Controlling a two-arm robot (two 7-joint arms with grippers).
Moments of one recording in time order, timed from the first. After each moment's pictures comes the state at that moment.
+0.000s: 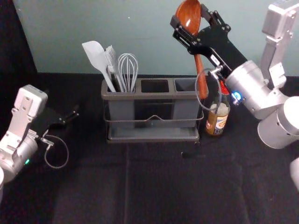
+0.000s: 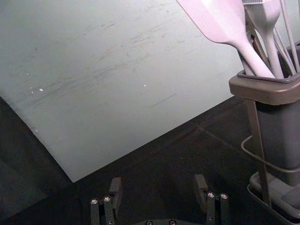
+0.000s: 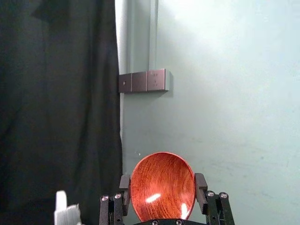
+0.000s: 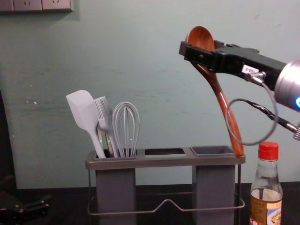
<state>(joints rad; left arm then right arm) -0.20 0.60 0.45 -1.41 -0.25 -0.12 0.03 0.40 0.27 -0.34 -1.51 0.38 -0.13 0.30</state>
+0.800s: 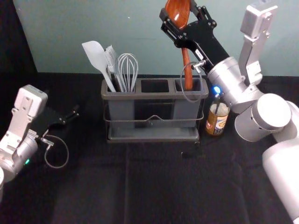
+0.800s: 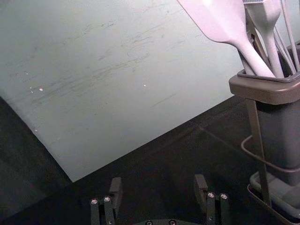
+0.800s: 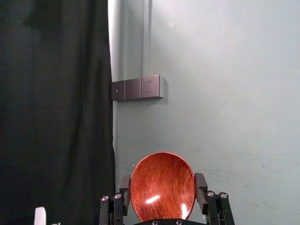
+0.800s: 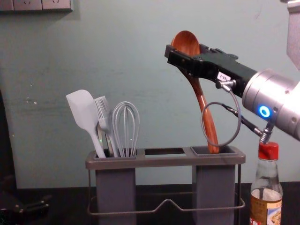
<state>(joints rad) -0.20 0.60 0.45 -1.41 -0.25 -0.12 0.03 0.48 0.13 -0.33 -1.30 0.31 -0.27 0.32</state>
